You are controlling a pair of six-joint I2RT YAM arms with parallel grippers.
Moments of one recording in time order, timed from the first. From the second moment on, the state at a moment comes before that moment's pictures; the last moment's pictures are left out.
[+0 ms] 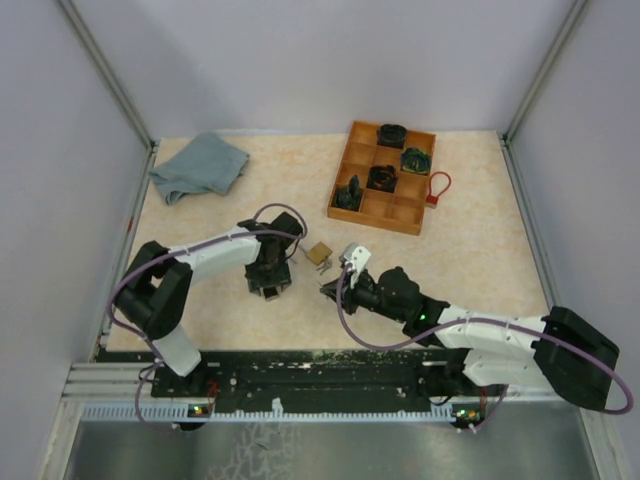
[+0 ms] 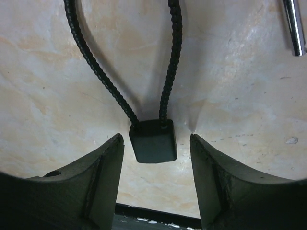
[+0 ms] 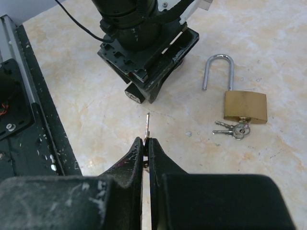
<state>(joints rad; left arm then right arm) -0.68 1.69 1.05 -0.83 -0.24 -0.88 1.00 1.09 0.35 0.55 -0.05 0.14</state>
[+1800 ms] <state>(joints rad) -0.64 1.06 0.76 -0.29 0.12 -1.03 0.99 1.29 0.49 0.55 -0.11 0.48</state>
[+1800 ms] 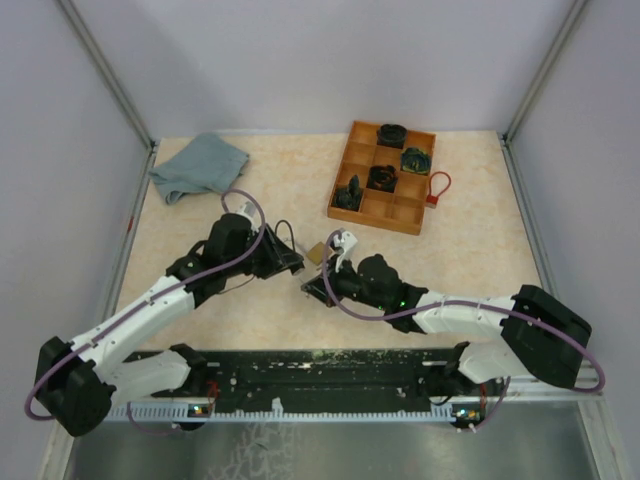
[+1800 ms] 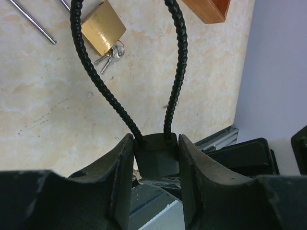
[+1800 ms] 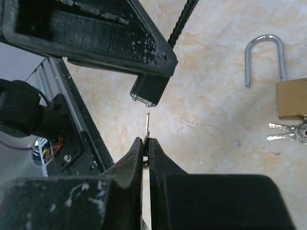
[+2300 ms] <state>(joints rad) -0.64 1.06 0.74 -0.26 0.12 -1.03 0.99 1.28 0.49 0.61 -0.08 0.52</state>
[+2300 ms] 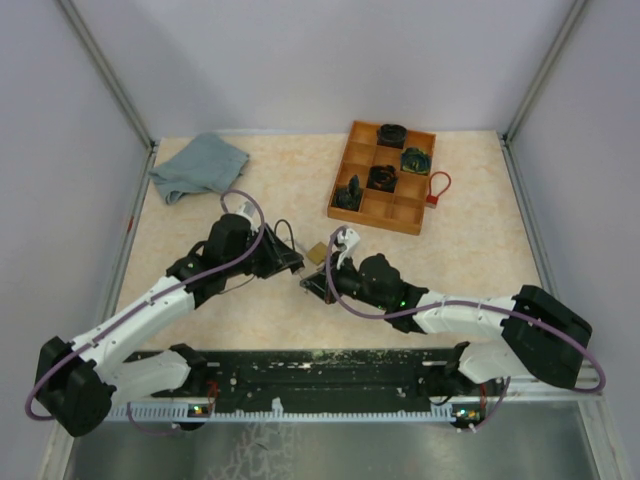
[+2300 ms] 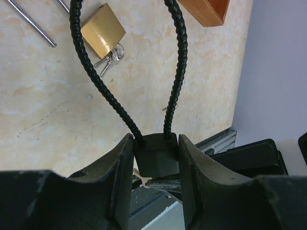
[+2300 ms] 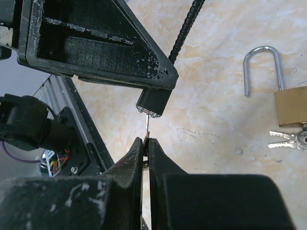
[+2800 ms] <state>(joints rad) -0.64 1.05 0.72 -0.23 0.12 -1.03 0.98 1.28 0.49 0.61 -0.06 0.59</state>
